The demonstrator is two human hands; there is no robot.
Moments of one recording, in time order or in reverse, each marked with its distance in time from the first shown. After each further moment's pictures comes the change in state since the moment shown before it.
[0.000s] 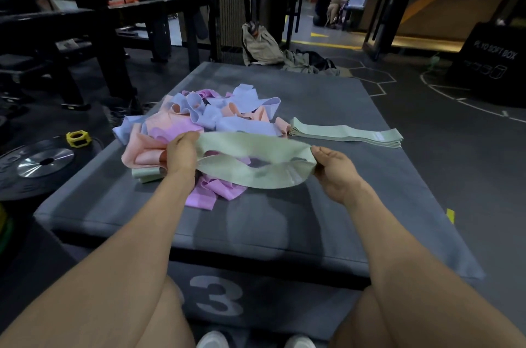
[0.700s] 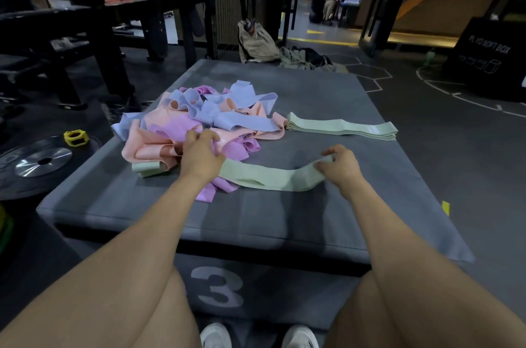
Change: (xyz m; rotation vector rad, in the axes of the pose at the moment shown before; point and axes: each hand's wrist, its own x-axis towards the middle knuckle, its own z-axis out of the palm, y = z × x) left_hand -0.017 -0.016 0.004 0.867 -0.180 0.480; right_hand -0.009 0.002 -0.019 -0.749 0.352 0.010
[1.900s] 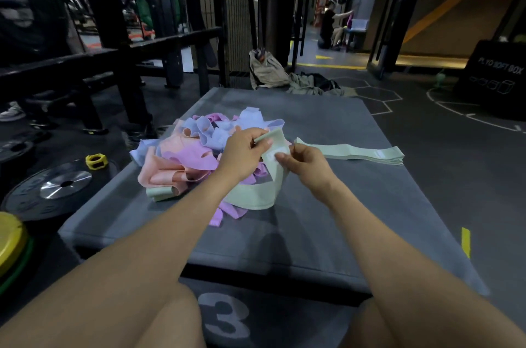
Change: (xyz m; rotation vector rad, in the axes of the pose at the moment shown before) left_hand 0.006 0.085 -0.015 -0.331 -0.107 0.273; right_hand -0.015 -0.069 0.022 0.400 -0.375 -0.337
